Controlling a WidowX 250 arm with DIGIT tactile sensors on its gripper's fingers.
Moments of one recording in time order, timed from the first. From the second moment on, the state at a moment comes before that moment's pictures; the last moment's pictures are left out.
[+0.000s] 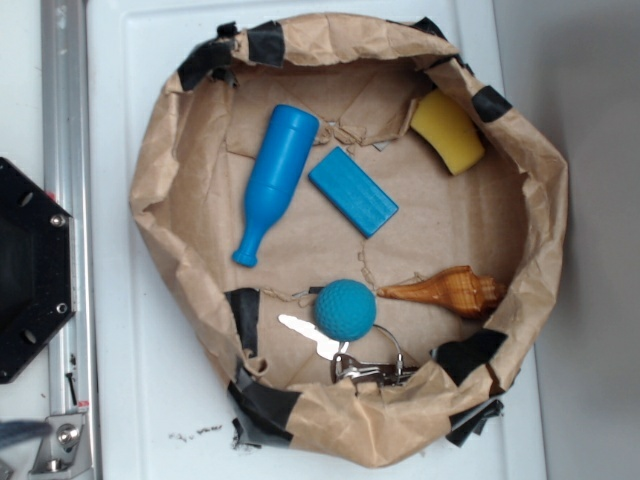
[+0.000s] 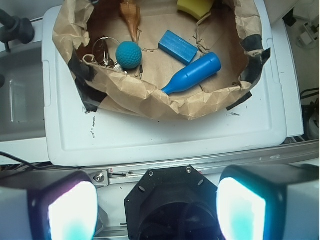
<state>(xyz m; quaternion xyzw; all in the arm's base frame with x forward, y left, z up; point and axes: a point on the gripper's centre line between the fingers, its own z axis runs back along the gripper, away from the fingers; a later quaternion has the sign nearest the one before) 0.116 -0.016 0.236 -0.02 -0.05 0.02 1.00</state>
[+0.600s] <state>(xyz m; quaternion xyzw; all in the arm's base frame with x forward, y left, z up) 0.155 -0.014 0.213 -0.06 -0.11 -0.03 0.99</state>
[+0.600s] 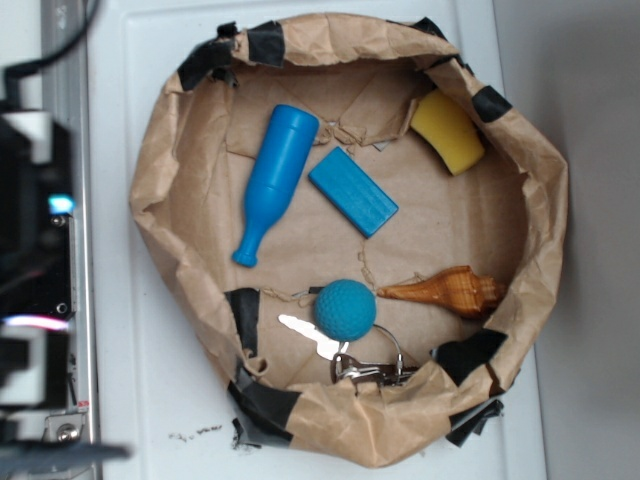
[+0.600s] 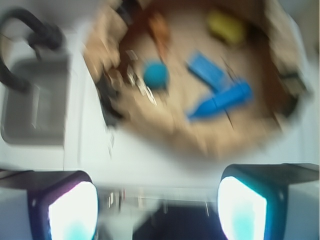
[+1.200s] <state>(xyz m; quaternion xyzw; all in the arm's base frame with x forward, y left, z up) 0.226 0.010 0.141 -0.05 -0.08 -0.06 0.99</state>
